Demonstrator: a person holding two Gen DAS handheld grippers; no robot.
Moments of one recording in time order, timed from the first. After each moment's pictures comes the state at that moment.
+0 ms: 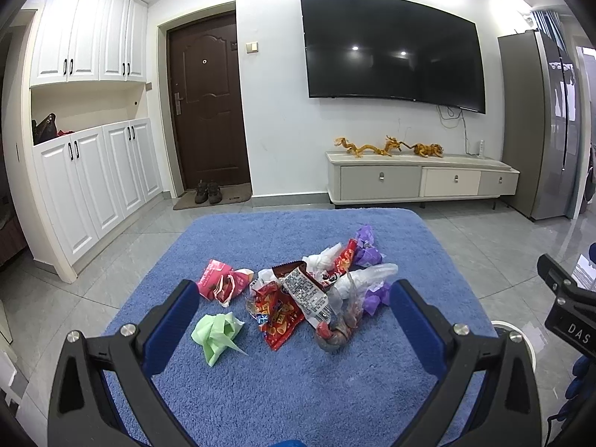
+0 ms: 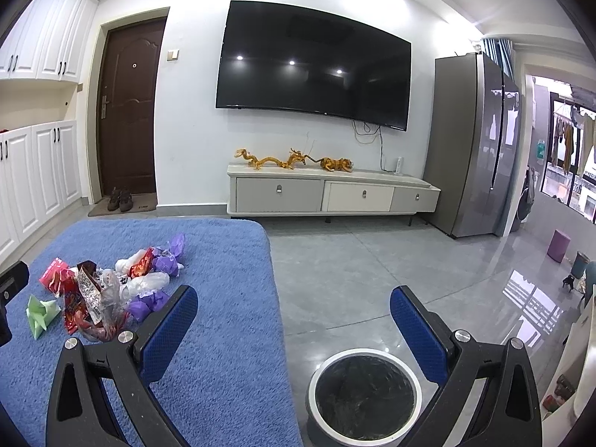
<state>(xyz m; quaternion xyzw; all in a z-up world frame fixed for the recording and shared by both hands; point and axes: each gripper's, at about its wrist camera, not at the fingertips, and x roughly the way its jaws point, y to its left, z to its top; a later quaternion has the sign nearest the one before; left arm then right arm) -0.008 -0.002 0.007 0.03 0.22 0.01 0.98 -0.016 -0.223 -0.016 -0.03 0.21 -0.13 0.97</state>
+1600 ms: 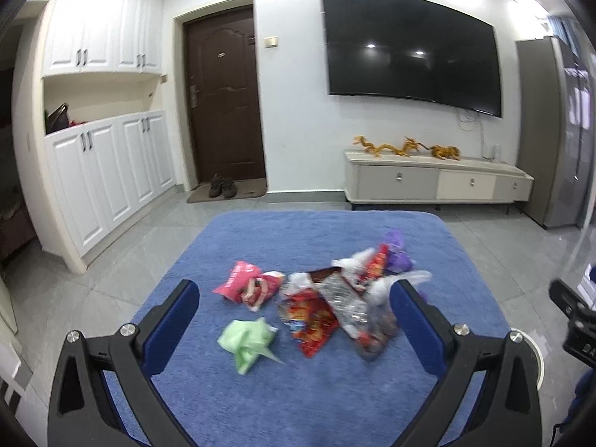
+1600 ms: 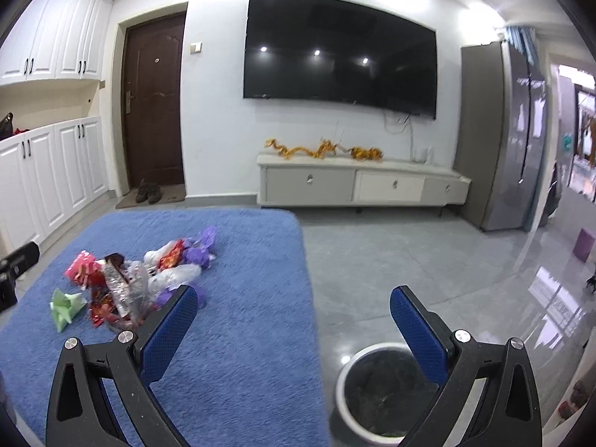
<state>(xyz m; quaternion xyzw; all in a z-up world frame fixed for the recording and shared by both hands) 0.013 0.044 0.007 0.01 0.23 0.04 0.97 0.000 -0.213 -0.022 0.00 0.24 -0.06 0.97</state>
